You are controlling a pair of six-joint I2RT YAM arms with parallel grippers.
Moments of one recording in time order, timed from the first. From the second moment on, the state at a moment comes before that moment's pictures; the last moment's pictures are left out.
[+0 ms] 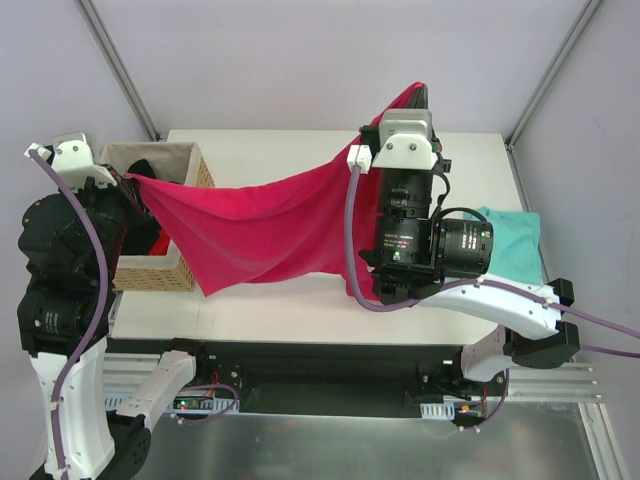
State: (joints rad) left arm -0.11 0.81 1.61 -0.88 -0.22 -0.12; right arm 1.41 1.52 1.78 1.18 0.97 -1.71
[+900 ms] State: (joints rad) left arm -0.11 1.02 1.59 -0.90 -0.22 -0.13; right arm 1.21 1.57 1.74 1.19 1.10 -1.71
